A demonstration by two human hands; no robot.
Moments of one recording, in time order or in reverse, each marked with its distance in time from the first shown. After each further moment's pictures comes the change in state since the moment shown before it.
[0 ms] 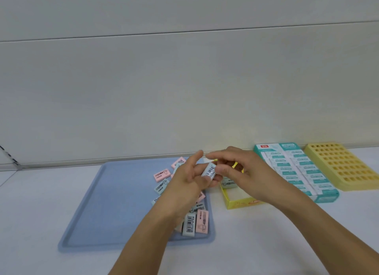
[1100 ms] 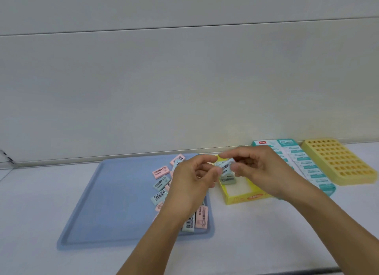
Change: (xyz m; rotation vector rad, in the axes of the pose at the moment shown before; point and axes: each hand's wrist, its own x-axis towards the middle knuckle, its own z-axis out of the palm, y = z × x) left_hand 0.005 -0.005 0.014 0.047 0.129 0.137; right_hand -0.015 -0.007 -0.018 0.126 0.044 0.165
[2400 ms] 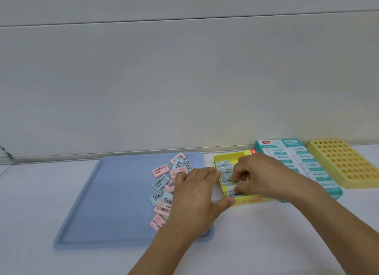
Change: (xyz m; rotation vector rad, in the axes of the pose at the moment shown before) left_hand -0.002 -0.029 0.008 1.092 -0.110 0.192; right_hand 0.023 0.020 -0.006 -0.823 -0.307 -0.016
